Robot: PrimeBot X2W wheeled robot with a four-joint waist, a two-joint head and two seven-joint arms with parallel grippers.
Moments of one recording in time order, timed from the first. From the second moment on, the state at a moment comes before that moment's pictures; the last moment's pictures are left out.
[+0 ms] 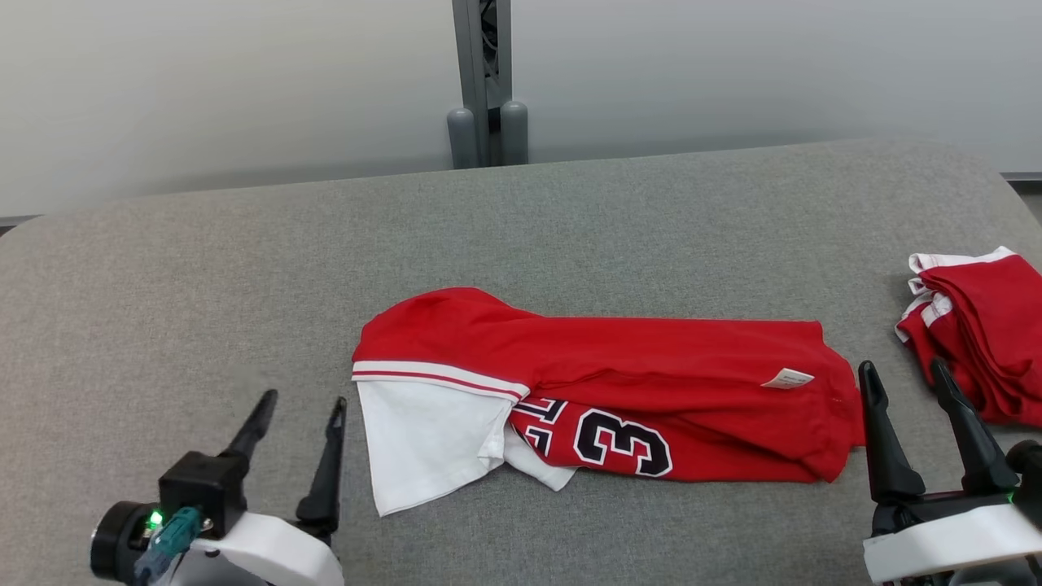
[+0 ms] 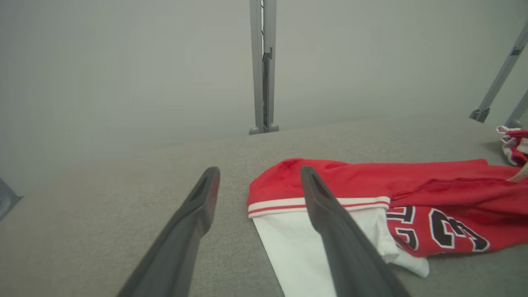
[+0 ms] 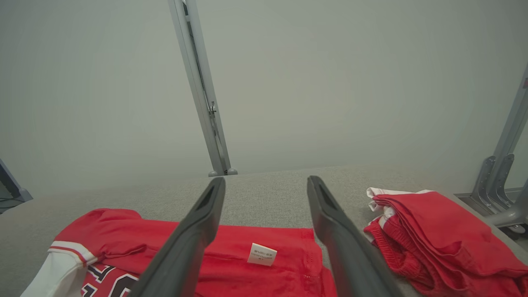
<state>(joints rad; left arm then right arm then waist) 0.01 0.40 -0.38 -0.15 -0.44 0.29 -0.04 0.07 -0.05 -0.06 -0.12 0.23 0.13 -0.07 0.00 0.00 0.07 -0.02</state>
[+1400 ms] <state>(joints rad) -0.16 0.39 -0.49 0.15 -0.59 0.06 0.11 -0.10 -0.11 -0.05 0.10 0.24 0.13 0.05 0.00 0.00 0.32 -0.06</state>
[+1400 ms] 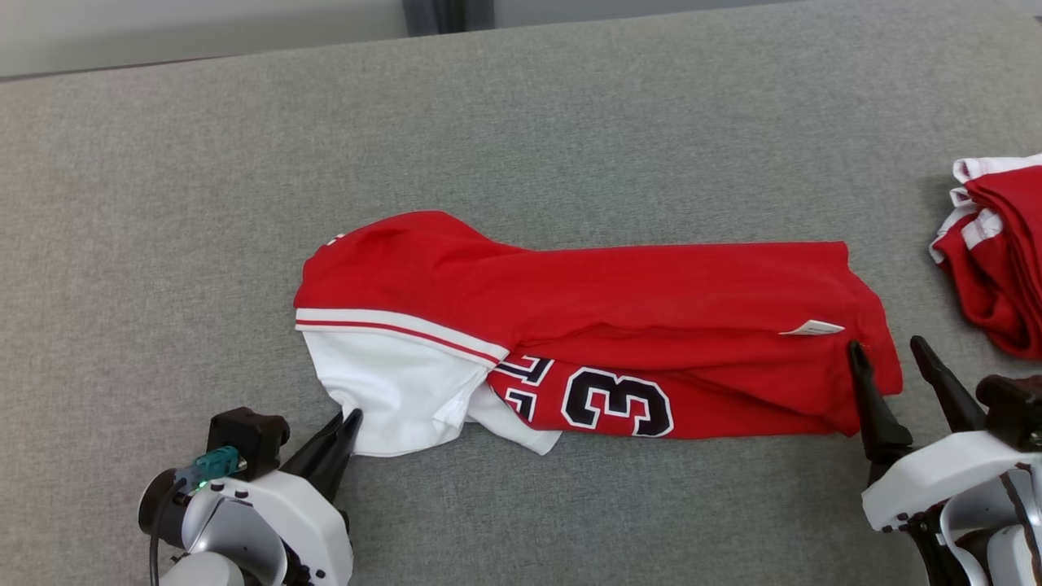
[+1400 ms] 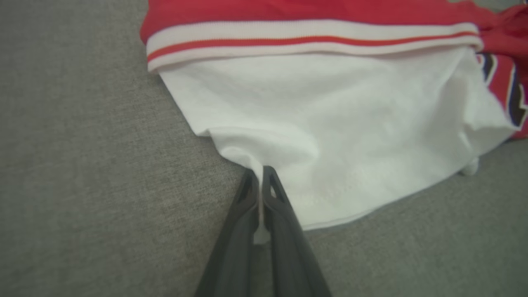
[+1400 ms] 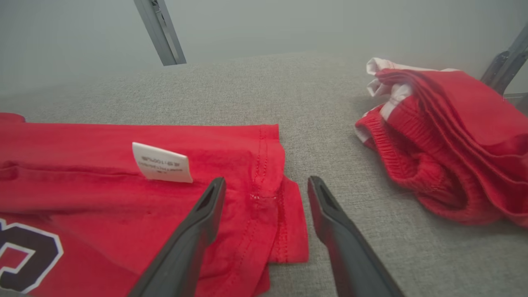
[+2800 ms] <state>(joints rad) -0.55 0.49 -0.24 -0.40 -0.41 0.25 -0.11 -0.35 -0.13 -0.08 -0.27 0.33 0.13 -0.09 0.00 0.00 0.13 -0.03</state>
